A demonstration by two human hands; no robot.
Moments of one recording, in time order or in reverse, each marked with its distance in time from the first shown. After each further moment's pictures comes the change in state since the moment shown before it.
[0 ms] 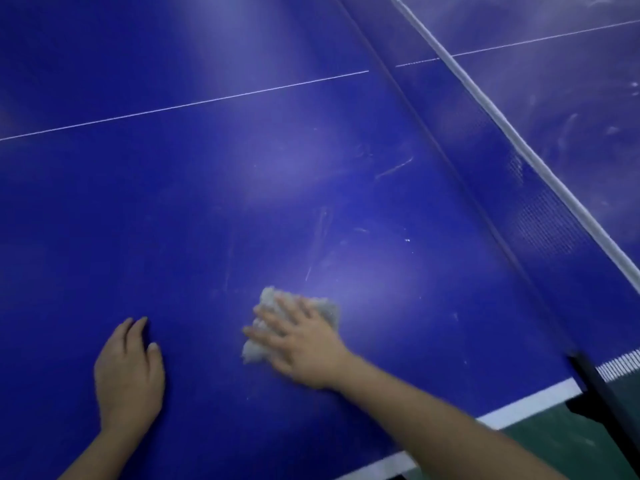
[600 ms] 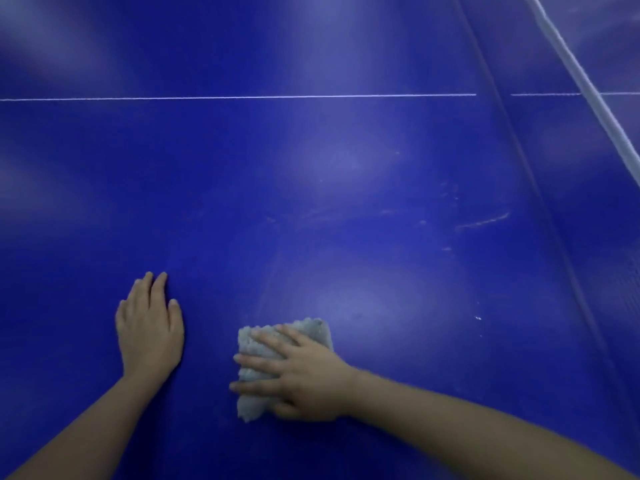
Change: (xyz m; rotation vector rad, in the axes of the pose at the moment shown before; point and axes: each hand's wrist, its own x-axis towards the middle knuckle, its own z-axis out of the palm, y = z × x) left_hand 0.070 0.018 0.008 0.062 0.035 -0.195; right_hand 0.070 0.026 -0.001 0.004 -0.027 -0.720
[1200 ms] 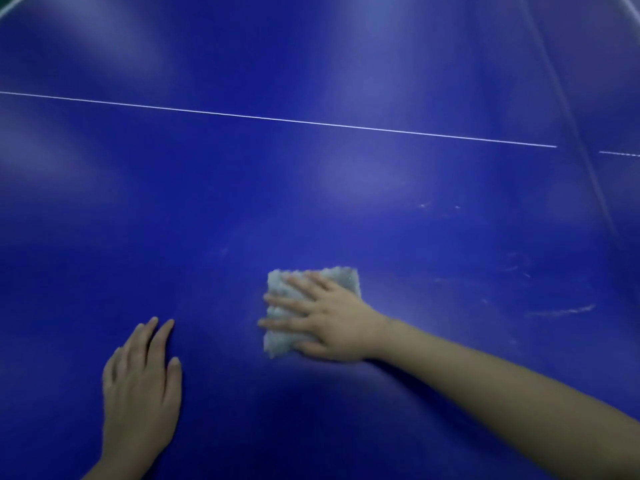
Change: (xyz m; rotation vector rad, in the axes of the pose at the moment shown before) left_hand 0.002 -0.014 0.009 0.030 -0.010 -0.060; right_hand 0.069 0.152 -0.038 -0.041 0.057 -0.058
